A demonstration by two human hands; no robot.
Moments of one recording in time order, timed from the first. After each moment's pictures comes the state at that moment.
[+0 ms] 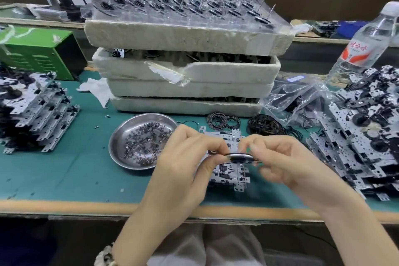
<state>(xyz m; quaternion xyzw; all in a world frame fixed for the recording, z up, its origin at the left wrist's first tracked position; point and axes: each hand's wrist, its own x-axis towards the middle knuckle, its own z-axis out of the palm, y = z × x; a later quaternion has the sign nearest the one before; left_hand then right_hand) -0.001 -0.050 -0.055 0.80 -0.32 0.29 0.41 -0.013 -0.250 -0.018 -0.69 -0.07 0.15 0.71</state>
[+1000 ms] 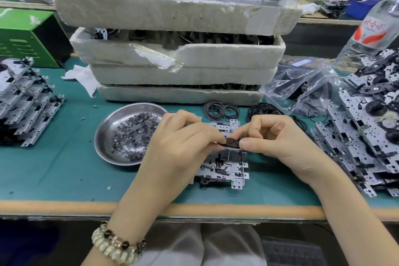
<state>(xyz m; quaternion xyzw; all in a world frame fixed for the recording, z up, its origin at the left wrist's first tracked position) 0.035 -0.052 -0.074 0.83 -0.36 0.34 0.27 0.028 -0.268 -0.050 -0.73 -0.12 0.07 0.67</state>
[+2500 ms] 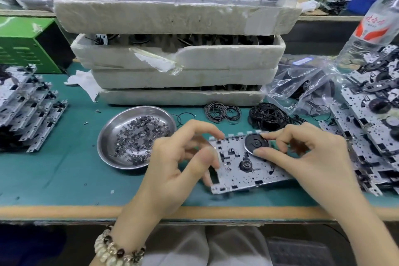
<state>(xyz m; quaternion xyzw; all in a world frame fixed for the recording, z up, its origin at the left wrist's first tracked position) 0.021 -0.047 -0.079 0.69 -0.32 0.07 0.64 -0.010 -0.279 -0.057 -0.88 -0.05 -0.21 0.42</state>
